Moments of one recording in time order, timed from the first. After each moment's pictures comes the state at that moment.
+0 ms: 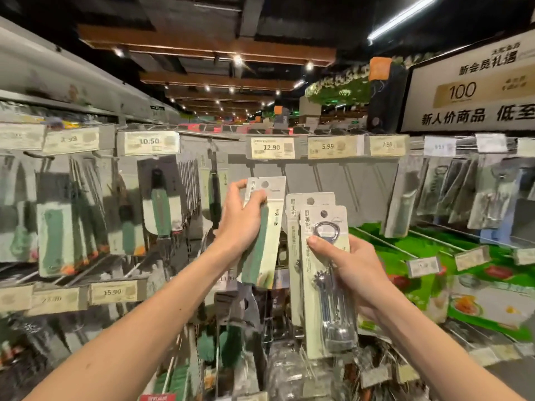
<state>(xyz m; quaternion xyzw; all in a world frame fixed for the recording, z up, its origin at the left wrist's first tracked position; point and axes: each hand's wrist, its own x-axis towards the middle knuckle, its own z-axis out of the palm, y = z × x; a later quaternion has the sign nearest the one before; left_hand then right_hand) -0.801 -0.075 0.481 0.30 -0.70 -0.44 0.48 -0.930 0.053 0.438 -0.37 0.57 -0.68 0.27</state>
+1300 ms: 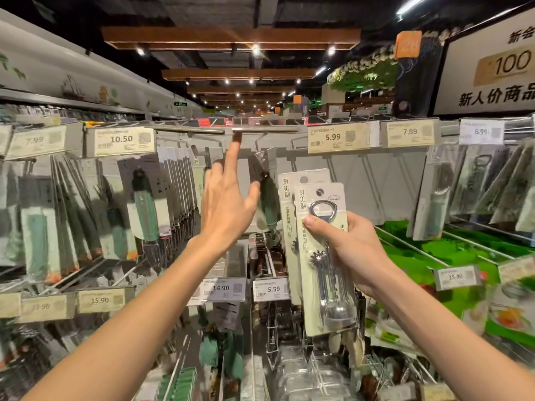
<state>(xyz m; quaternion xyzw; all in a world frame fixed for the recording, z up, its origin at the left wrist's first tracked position) -0.839 -0.144 0.477 0.33 -0.76 -0.03 0.55 -0.982 0.003 0.451 -0.42 0.51 -0.69 0.30</state>
